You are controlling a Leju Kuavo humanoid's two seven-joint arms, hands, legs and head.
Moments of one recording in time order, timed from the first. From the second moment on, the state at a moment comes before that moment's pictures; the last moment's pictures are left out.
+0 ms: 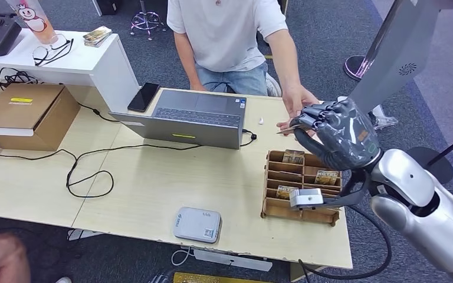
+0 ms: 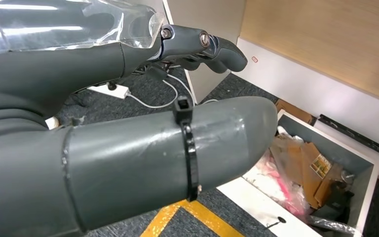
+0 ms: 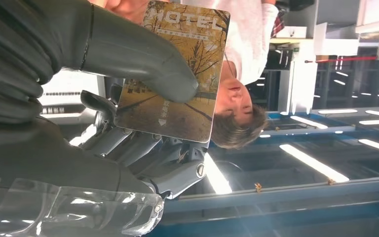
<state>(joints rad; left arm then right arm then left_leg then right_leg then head) -0.04 -0.12 -0.15 -0.28 -0.79 0.70 -0.70 -0.71 -0.64 0.77 -1.69 0.71 -0.25 -0.19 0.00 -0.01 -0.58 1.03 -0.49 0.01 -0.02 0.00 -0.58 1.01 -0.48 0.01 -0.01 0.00</state>
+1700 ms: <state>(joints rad) -0.03 -0.18 0.18 -0.28 -1.03 0.70 -0.70 -0.84 -0.57 1.21 -1.95 0.00 0.26 0.22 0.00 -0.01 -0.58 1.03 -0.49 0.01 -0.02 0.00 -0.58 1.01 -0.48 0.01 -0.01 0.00</state>
